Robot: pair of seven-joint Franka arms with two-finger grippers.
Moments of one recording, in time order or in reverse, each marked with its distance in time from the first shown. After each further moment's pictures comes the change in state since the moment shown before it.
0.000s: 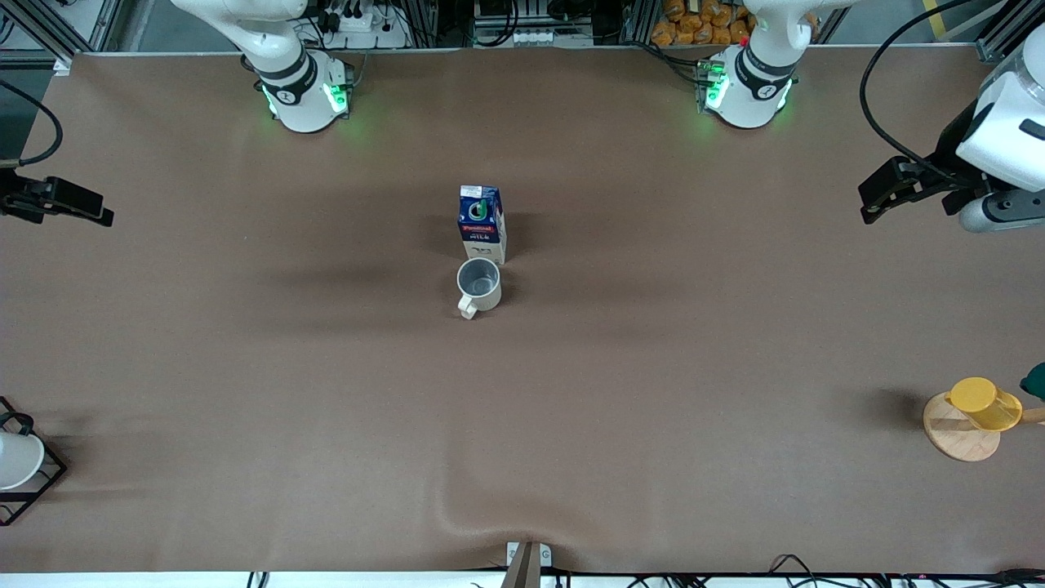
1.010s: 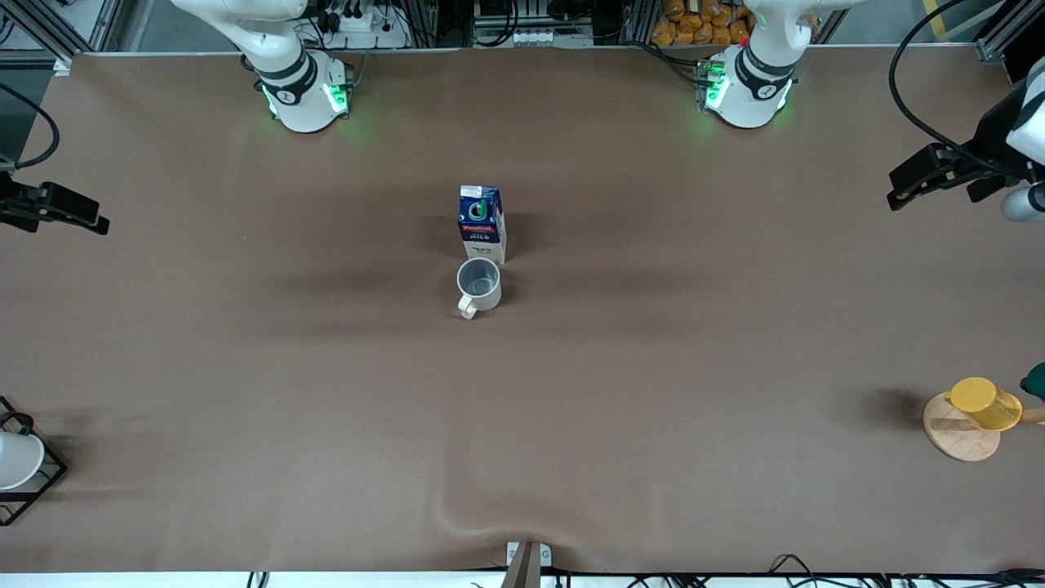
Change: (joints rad) left arm -0.103 -0.031 0.195 -0.021 -0.061 -0.051 0.071; right arm 0.000 0.000 0.000 -0.003 0.000 0.030 -0.012
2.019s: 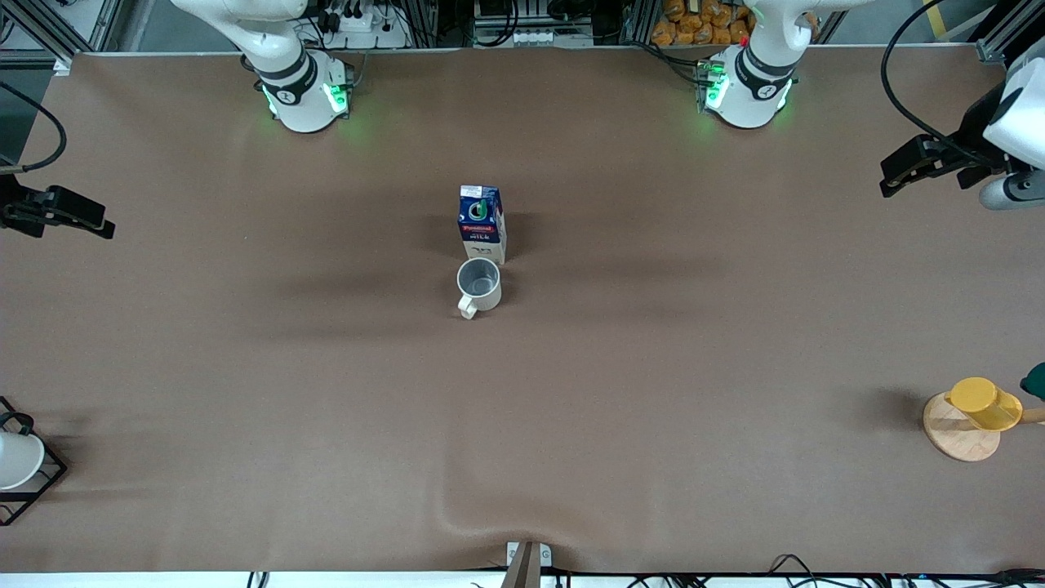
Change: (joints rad) left arm -0.015 -0.088 0.039 -0.157 0.000 0.045 0.031; right arm 0.003 0.000 0.016 -0.009 0.002 0.024 -0.002
